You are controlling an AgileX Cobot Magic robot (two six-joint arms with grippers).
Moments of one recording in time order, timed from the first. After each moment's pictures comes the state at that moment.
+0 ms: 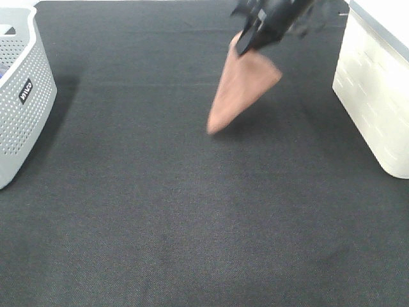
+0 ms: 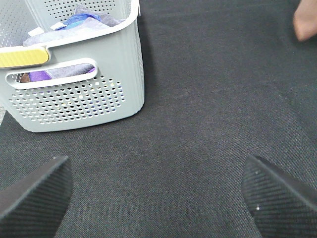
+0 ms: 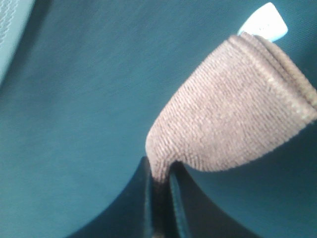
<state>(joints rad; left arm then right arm) -0.01 0.00 -0.50 -0.07 1.06 0.12 0.24 2.21 -2.12 0.47 1.09 -0.26</state>
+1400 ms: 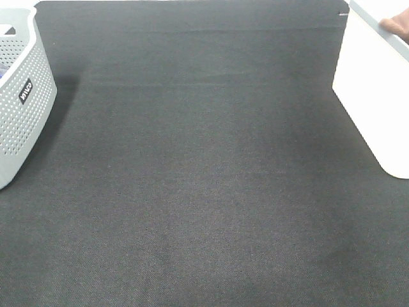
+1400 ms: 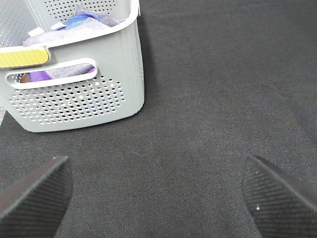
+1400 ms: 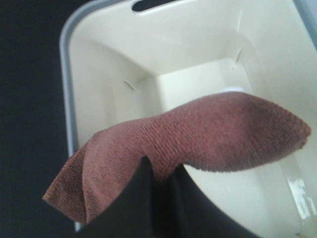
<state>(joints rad) -0.01 0.00 -0.50 -0.07 1.06 0.12 -0.29 1.99 -2.18 0.22 1.20 -0.03</state>
